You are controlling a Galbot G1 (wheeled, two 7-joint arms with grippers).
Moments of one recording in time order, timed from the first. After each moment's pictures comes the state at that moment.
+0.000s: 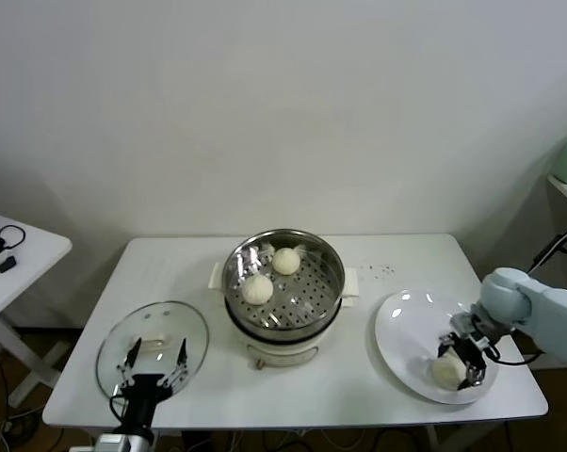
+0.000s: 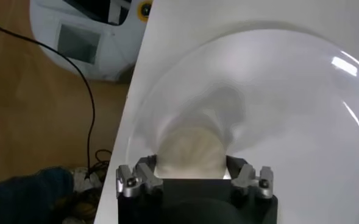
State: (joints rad) left arm 1.72 -1.47 -0.62 -2.03 -0.07 -0.07 -0.01; right arm -0.01 0.49 -1.01 1.37 -0.06 -0.03 -1.16
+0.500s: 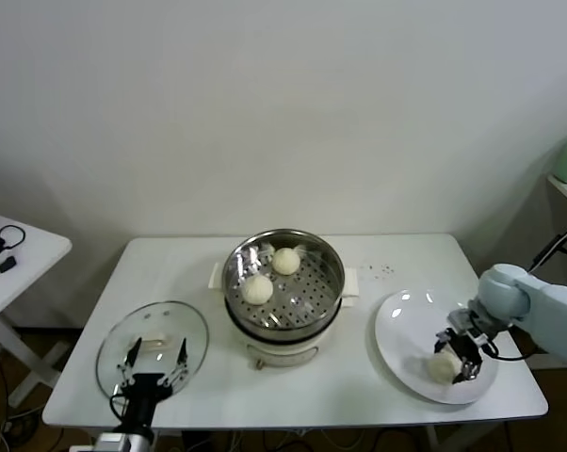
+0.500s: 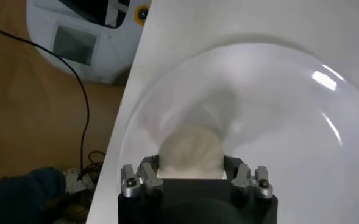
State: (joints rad) left arm 1.71 -1.47 -0.62 -2.03 -0.07 -0.06 -0.01; right arm 0.02 0.49 -0.99 1.40 -0.06 0.00 -1.17
